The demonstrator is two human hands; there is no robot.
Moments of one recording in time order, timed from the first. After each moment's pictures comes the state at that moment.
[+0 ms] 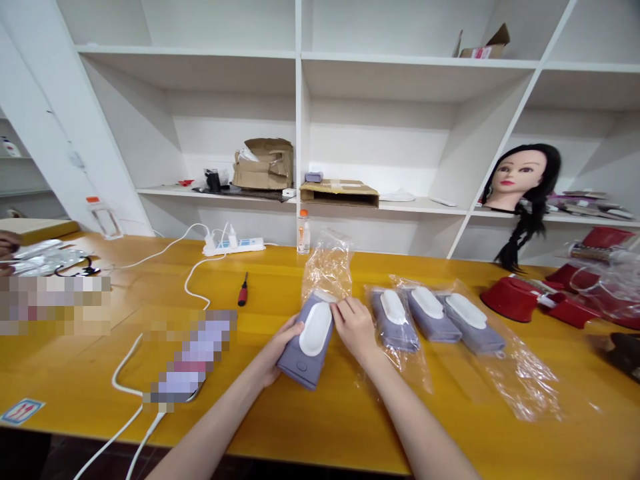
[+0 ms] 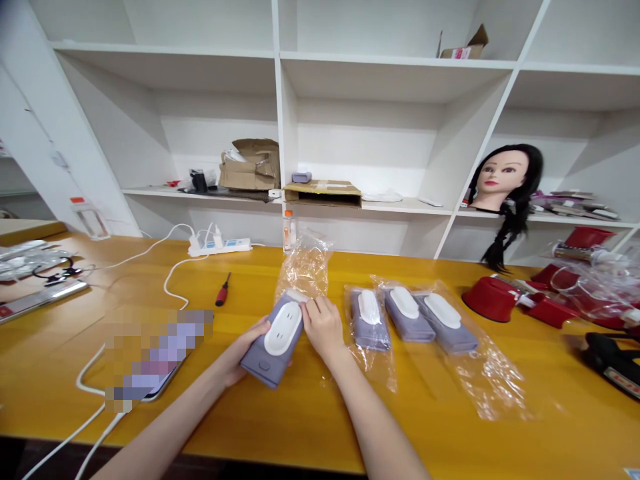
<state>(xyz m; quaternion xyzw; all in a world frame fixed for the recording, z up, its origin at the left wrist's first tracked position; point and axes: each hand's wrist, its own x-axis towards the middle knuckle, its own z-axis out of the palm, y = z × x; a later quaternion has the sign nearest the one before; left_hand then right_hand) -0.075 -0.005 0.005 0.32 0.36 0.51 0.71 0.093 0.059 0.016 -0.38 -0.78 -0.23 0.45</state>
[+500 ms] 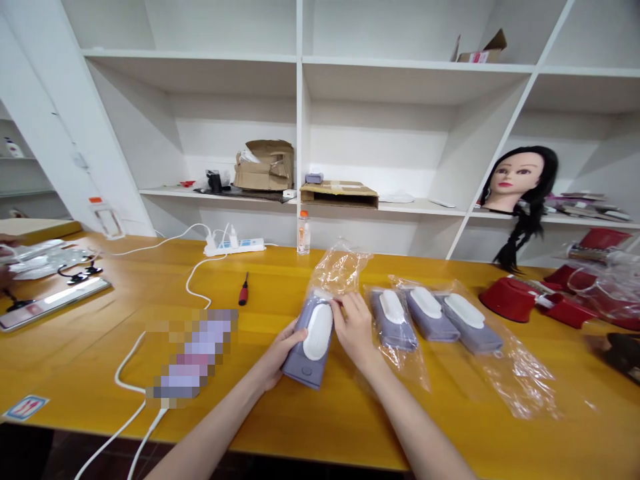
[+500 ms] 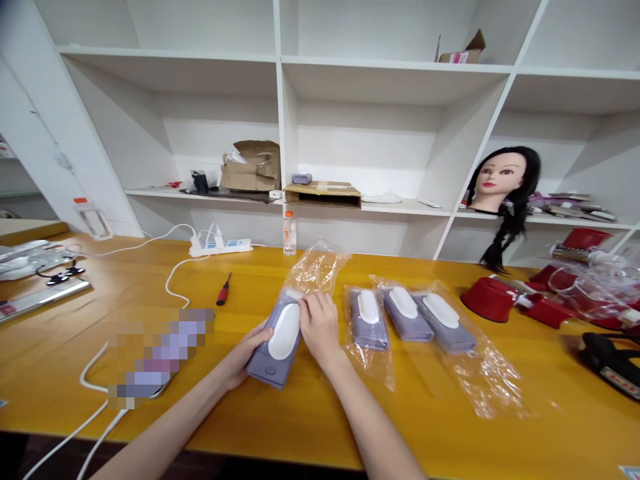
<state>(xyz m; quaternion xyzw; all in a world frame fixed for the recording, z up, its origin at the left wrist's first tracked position) -0.068 -0.009 -0.002 0.36 0.36 0.54 0.67 0.086 0.042 0.032 -0.36 -0.76 -0.10 0.53</state>
